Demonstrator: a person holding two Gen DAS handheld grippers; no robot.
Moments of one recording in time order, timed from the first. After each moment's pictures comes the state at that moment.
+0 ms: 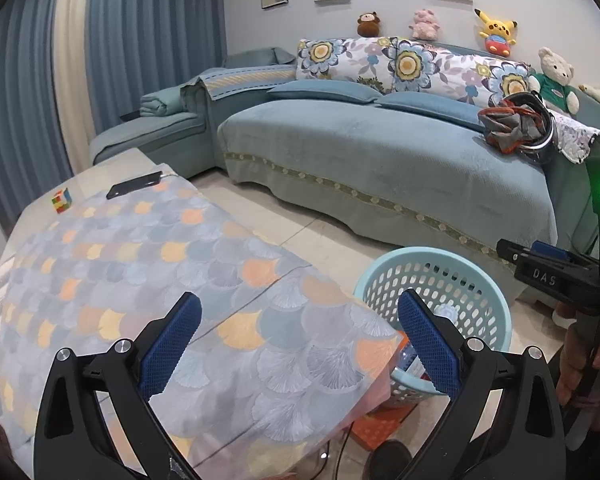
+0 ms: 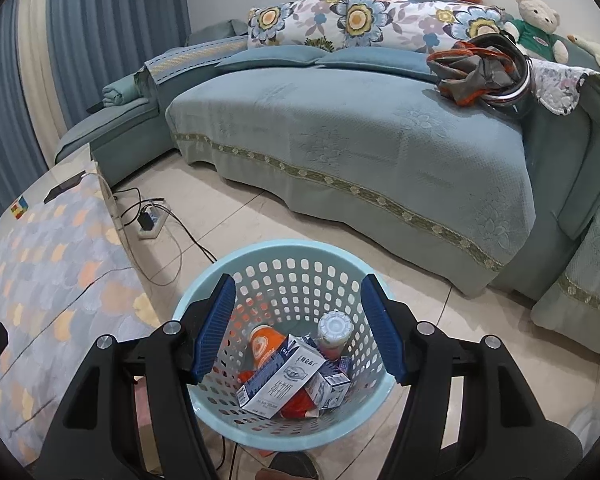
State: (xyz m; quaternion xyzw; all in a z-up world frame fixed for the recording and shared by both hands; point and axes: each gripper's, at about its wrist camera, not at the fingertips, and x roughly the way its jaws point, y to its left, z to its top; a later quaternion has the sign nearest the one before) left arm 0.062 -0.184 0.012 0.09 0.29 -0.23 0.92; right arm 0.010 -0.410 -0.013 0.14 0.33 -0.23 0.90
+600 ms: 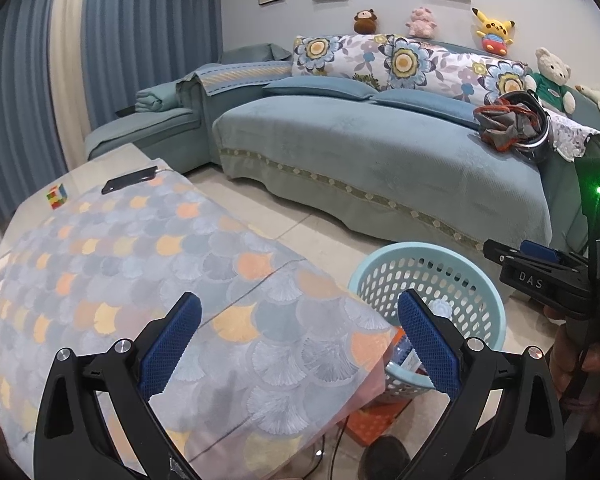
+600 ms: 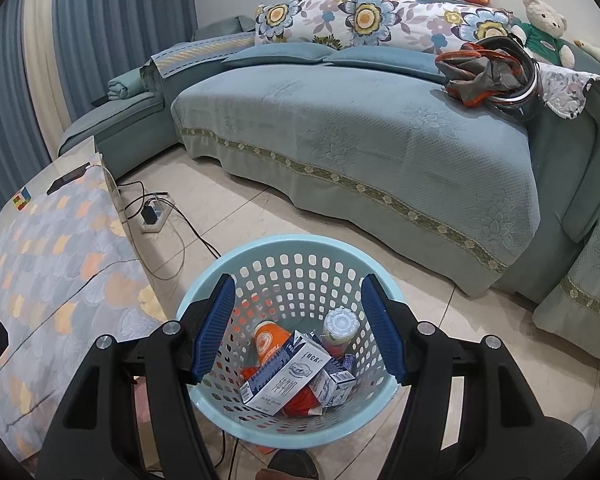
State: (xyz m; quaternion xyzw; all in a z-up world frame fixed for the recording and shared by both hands) left arm 0.057 -0.177 0.007 0.09 0.30 -0.24 0.92; right arm 0.013 -0.401 -0.017 0.13 0.34 -0.22 0.90
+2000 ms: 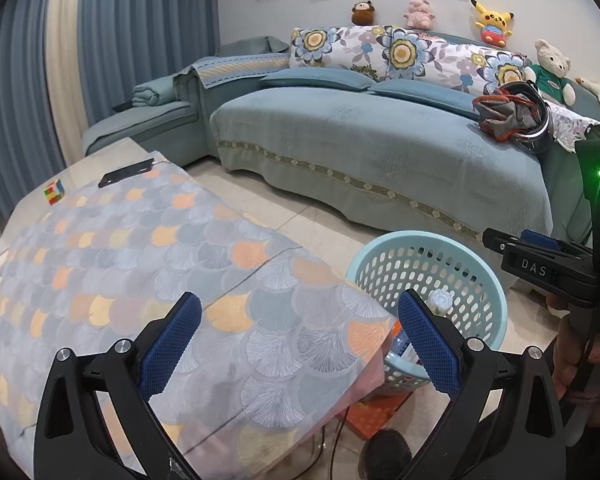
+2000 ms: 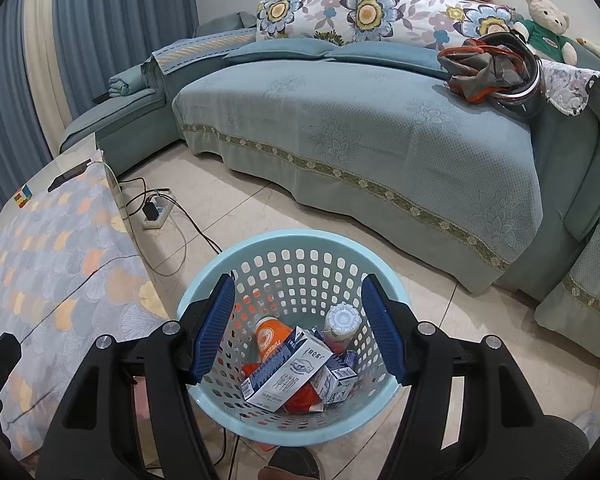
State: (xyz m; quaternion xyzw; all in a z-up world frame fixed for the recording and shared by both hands) left arm 0.054 -0.180 -0.003 0.10 0.30 -0.24 0.92; right arm 0.014 -0.399 -0.021 0.13 0.35 -0.22 0.90
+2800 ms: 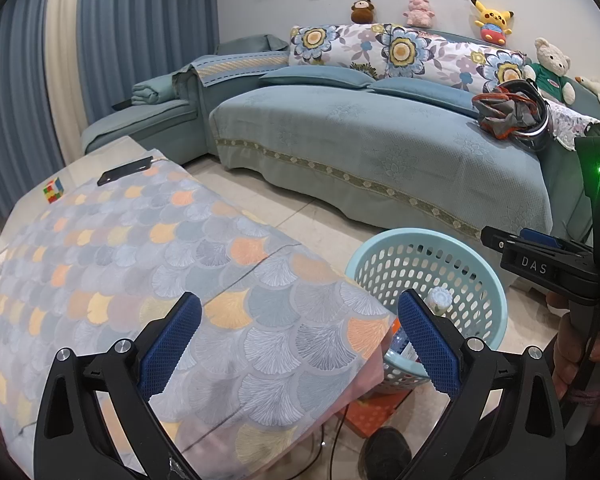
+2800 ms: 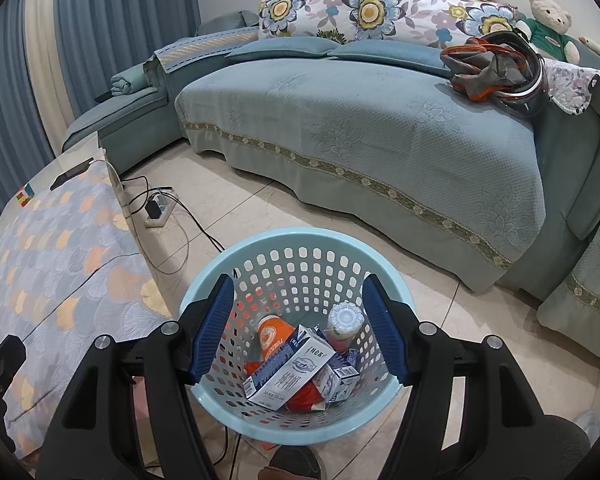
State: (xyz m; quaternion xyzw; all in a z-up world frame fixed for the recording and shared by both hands) left arm 0.054 -0.182 -0.001 0.10 0.31 -0.24 0.92; right arm 0.013 -0.396 -0.023 0.14 0.35 -0.22 0.90
